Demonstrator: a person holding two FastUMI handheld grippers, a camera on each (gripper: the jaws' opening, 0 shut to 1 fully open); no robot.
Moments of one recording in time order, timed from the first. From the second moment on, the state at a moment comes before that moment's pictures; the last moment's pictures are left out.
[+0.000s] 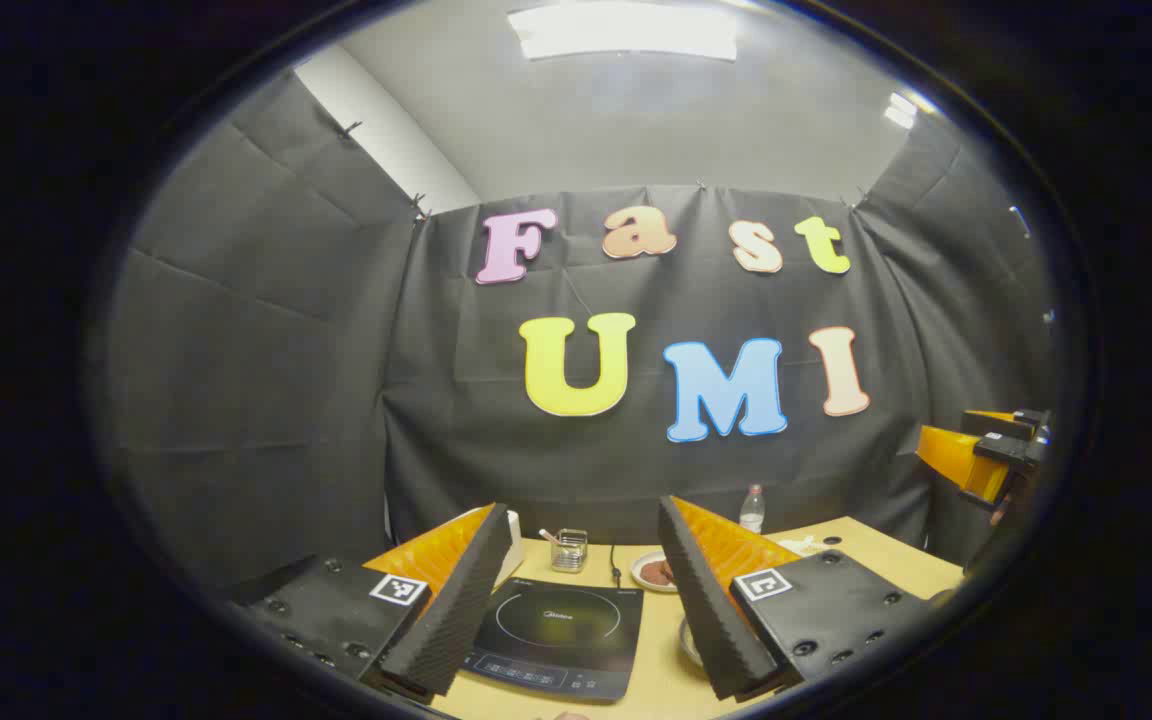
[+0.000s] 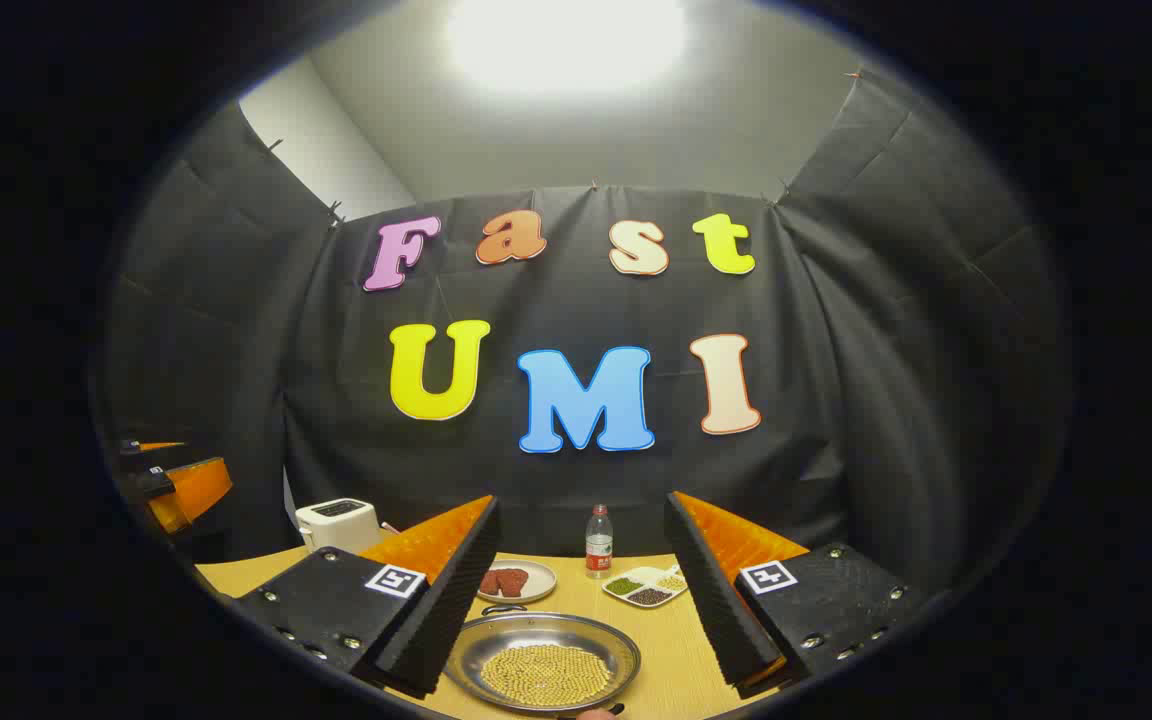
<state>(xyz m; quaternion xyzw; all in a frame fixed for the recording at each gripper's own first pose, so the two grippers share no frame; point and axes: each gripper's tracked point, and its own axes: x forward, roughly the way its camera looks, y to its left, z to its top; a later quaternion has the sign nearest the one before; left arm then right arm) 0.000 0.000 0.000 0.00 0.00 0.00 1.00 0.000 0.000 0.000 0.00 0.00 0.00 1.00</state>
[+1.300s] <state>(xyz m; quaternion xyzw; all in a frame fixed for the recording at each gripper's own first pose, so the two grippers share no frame) 0.007 0.002 -0.010 -0.02 0.00 -0.03 1.00 -0.005 0.007 0.000 -0.01 0.00 -0.02 1.00</state>
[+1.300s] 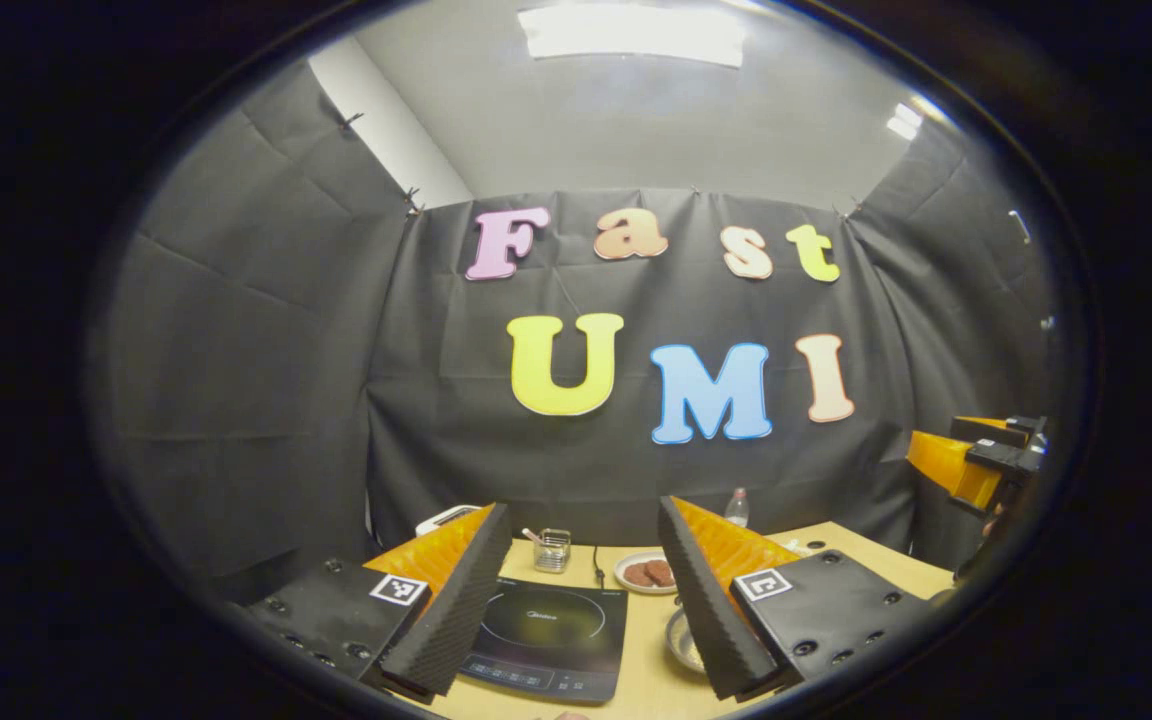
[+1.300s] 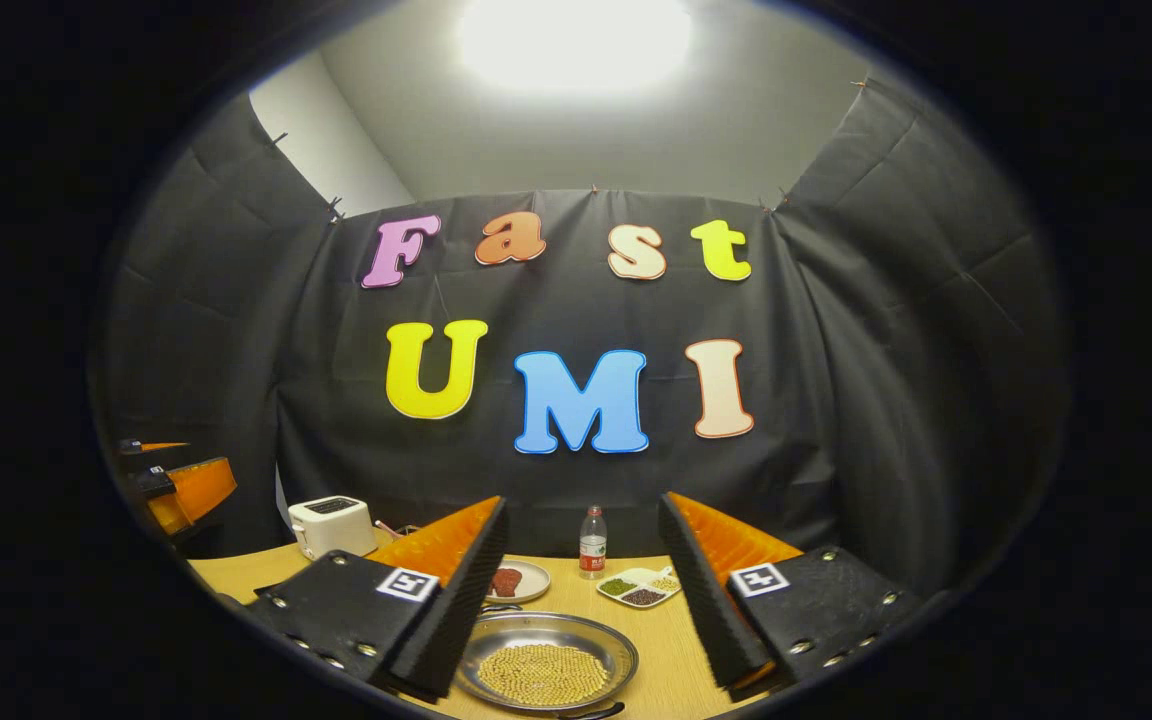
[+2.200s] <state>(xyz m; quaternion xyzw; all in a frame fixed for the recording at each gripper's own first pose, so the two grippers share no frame) 0.020 0.064 -0.008 -0.01 -0.02 -0.04 1.00 -0.016 0.081 -0.076 -0.08 0.10 0.07 0.99</state>
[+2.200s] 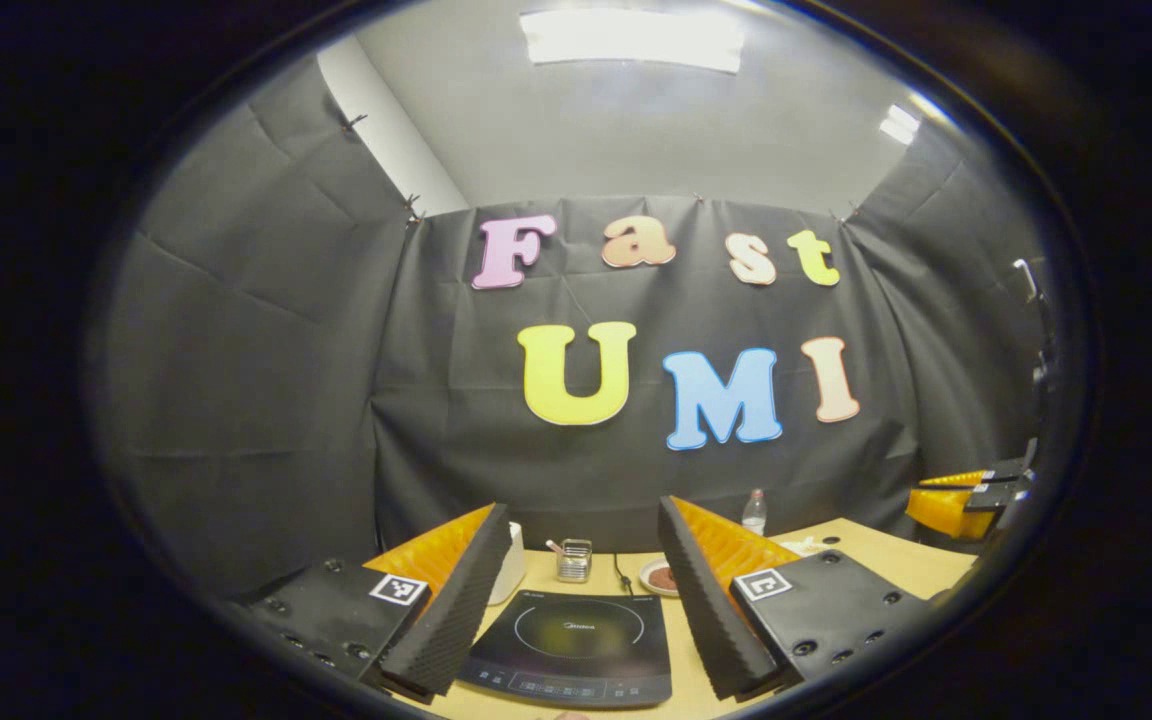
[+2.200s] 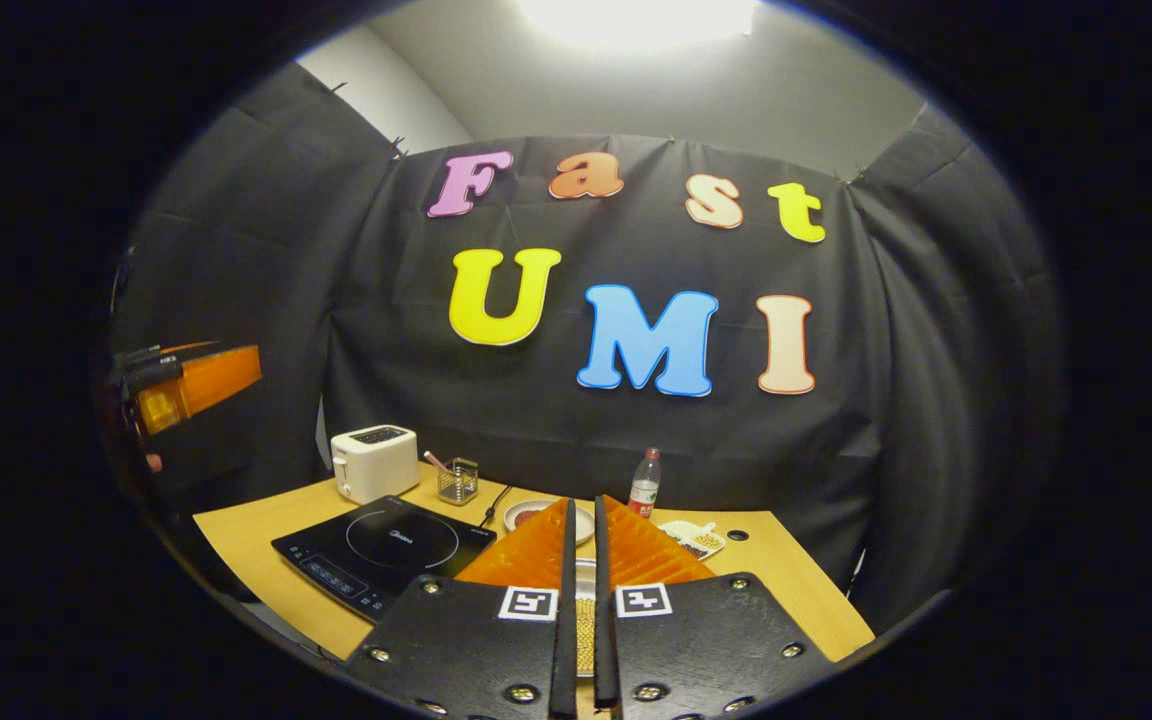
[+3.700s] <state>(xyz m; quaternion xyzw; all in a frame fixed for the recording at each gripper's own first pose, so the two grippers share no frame) 0.102 -0.022 -0.060 0.01 0.03 0.00 1.00 -0.074 0.050 -0.319 -0.08 0.45 0.31 0.83</state>
